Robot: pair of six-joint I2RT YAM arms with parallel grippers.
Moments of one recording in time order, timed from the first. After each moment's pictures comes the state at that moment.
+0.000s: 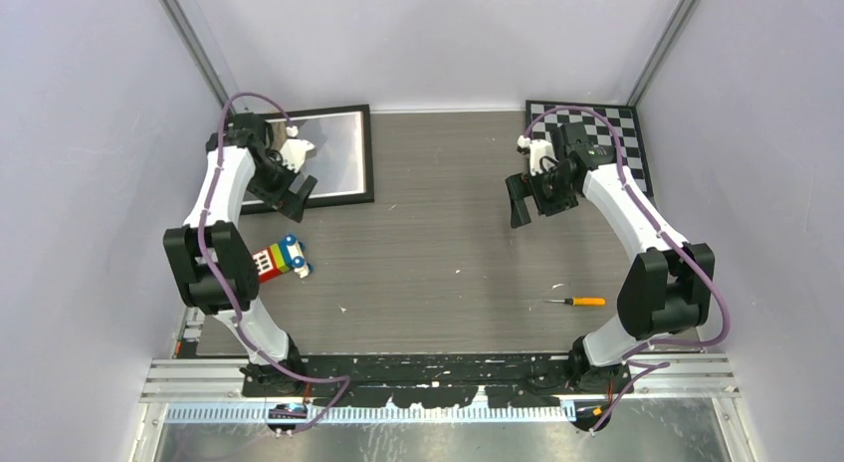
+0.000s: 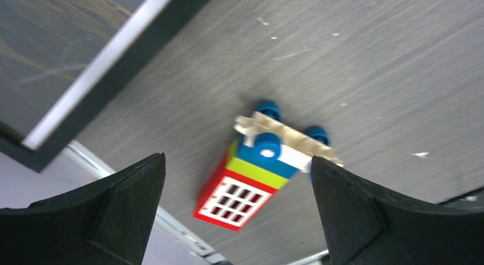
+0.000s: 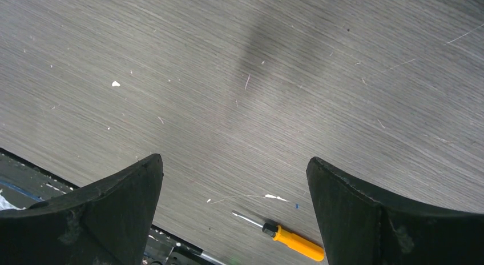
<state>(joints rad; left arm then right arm) 0.09 1.71 1.53 -1.11 0.23 0.65 0.15 1.55 1.32 -0.93 -0.28 -0.20</state>
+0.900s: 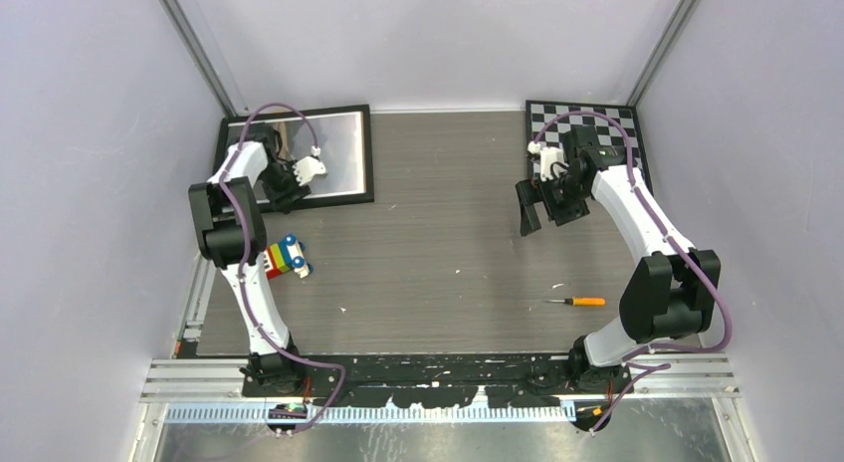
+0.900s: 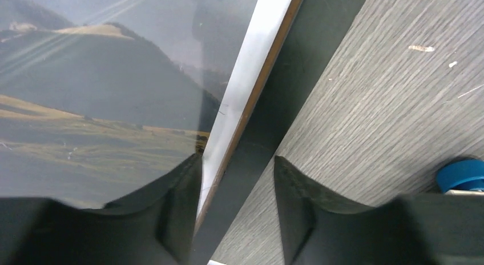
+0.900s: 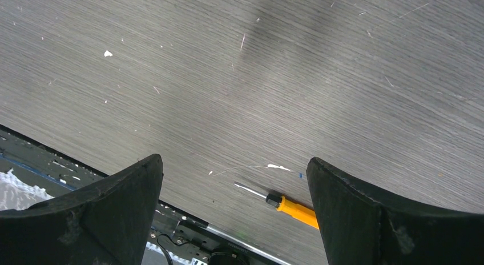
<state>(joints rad) 0.15 2.14 1.69 -0.91 0.21 1.26 0.10 1.53 1.31 -1.04 -0.29 -0.22</state>
